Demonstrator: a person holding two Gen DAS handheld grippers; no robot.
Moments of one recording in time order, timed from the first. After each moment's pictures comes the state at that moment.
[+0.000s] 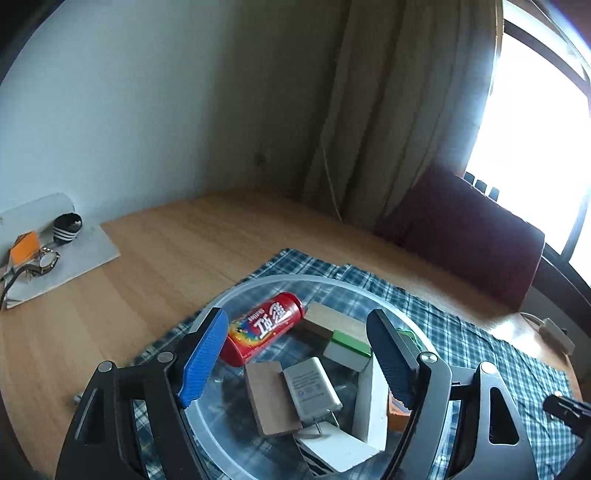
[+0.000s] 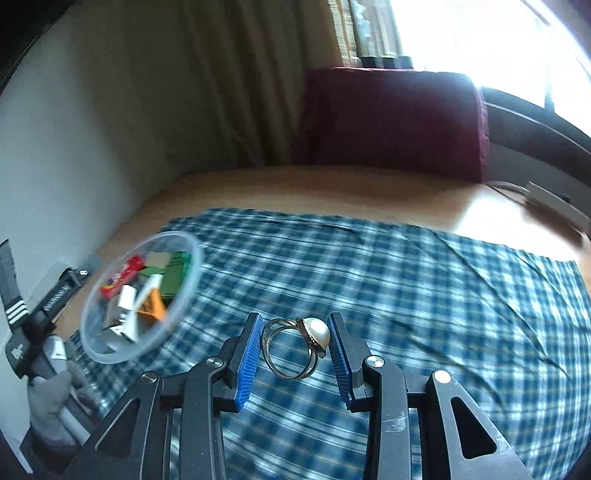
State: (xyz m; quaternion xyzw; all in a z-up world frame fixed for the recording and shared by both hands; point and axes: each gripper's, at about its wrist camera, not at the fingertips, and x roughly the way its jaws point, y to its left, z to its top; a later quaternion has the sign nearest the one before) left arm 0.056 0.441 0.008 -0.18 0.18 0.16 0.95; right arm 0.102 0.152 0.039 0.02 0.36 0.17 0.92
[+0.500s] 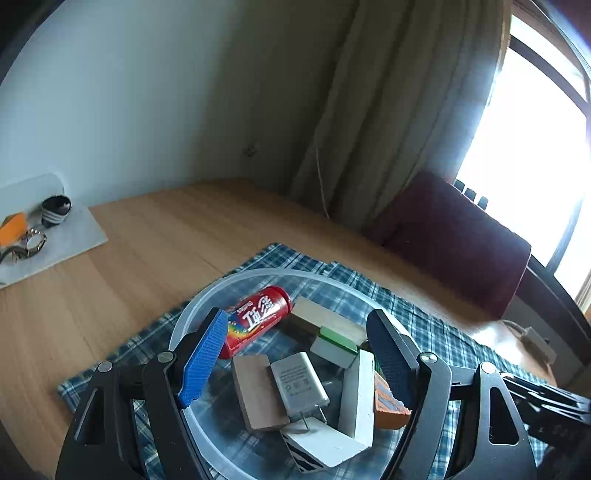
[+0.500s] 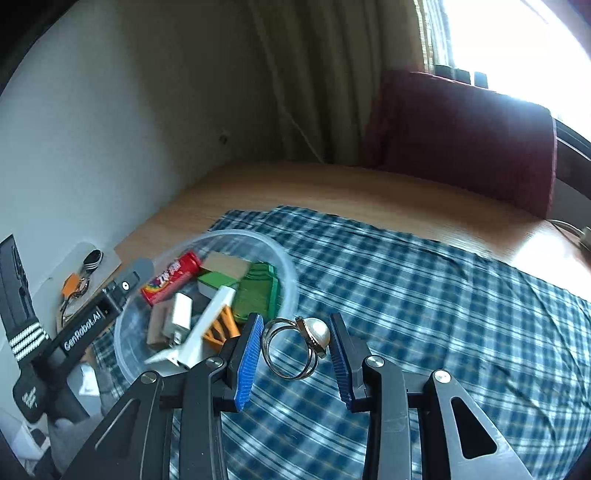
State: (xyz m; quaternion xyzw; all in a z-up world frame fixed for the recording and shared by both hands) left arm 0.054 0.450 0.004 -0.22 0.17 0.13 0.95; right arm 0.120 0.242 0.045 -0.01 0.36 0.23 0.90
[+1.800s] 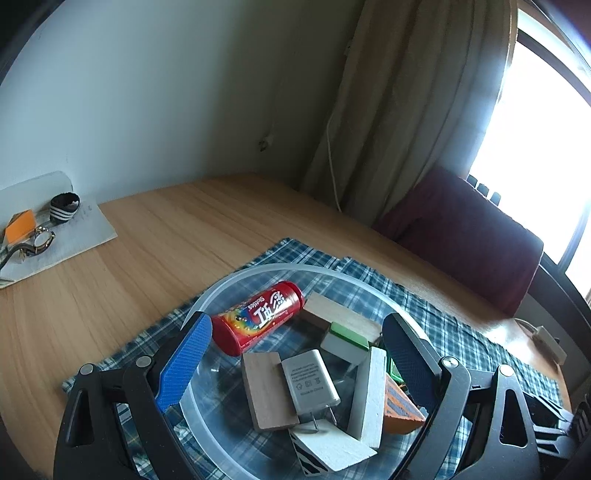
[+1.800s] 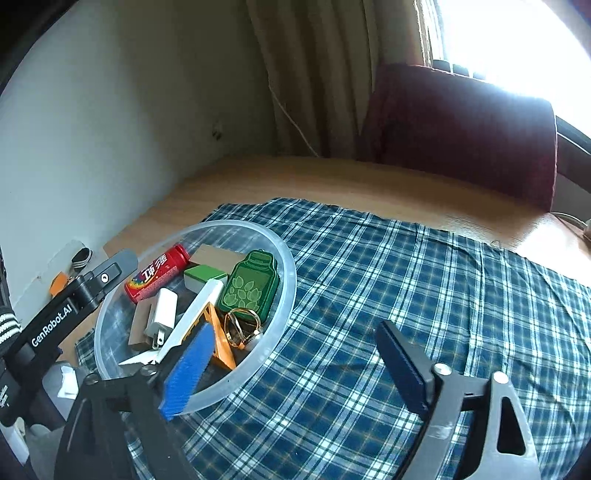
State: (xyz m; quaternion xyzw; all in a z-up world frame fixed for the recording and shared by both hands) left arm 0.058 0.448 0.001 -0.21 0.19 0.15 0.95; right arm 0.117 0.258 0.026 0.00 0.35 0.21 0.91
